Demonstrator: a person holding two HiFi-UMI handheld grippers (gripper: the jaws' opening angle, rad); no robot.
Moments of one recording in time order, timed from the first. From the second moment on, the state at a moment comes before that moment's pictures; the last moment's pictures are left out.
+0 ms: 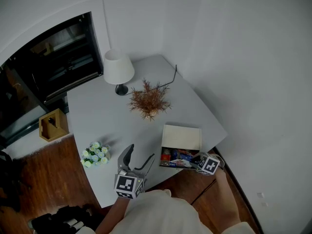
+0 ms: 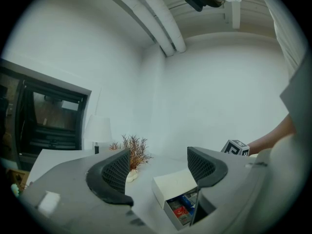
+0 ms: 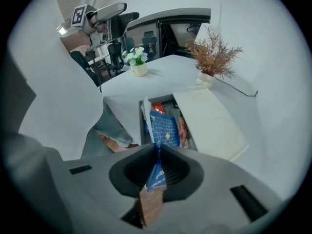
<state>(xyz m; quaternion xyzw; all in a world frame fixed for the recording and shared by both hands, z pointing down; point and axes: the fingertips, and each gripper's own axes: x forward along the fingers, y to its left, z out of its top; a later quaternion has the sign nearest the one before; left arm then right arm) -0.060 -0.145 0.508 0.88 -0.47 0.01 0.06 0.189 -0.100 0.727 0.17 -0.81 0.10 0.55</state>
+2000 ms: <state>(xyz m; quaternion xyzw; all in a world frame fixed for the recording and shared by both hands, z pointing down) -0.069 -0.142 0.512 0.87 -0.48 0.02 0.06 0.146 -0.179 0.647 0.41 -0.75 -0.12 0.51</state>
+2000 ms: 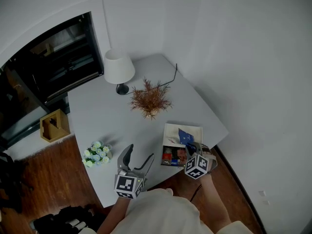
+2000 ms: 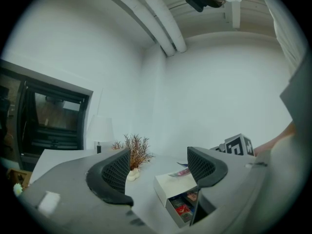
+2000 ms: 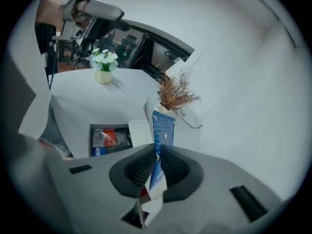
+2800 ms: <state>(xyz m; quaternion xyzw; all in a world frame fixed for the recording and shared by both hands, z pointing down) -0.082 -0.138 0.518 0.87 -0.49 0.02 0.07 0.133 -0.204 0.747 0.36 -0.68 -0.08 0.63</state>
